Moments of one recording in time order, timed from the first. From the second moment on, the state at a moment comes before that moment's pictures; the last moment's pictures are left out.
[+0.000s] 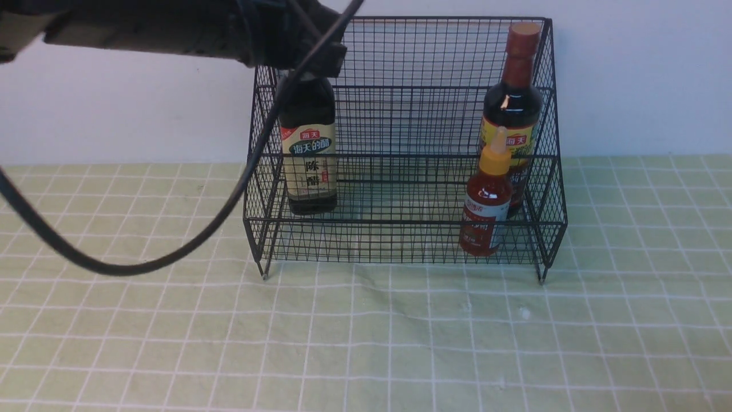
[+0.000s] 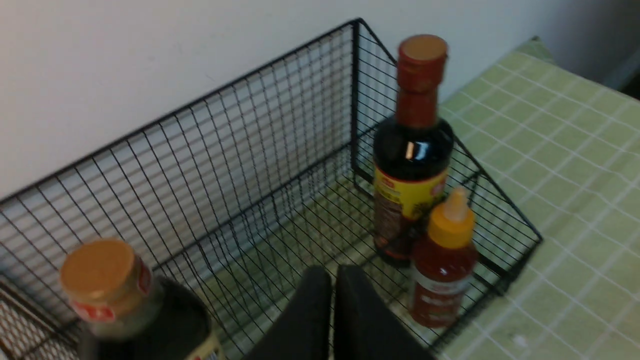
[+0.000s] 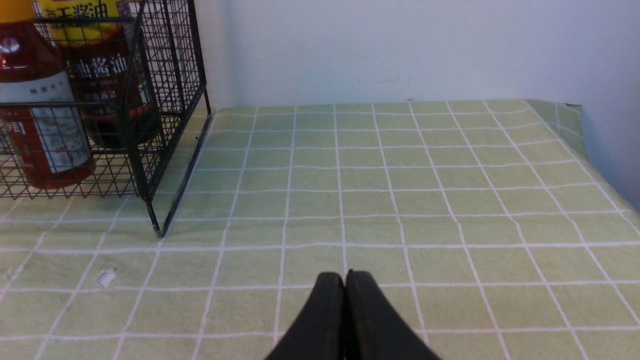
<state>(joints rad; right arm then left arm) -0.06 -0.02 0.02 -0.09 0.39 0.13 -0.35 1.43 -1.43 -0.60 0.63 0.66</state>
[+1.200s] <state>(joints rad) -0.06 -0.02 0.02 -0.09 0.39 0.13 -0.28 0.37 -0.86 -0.49 0.69 0.50</state>
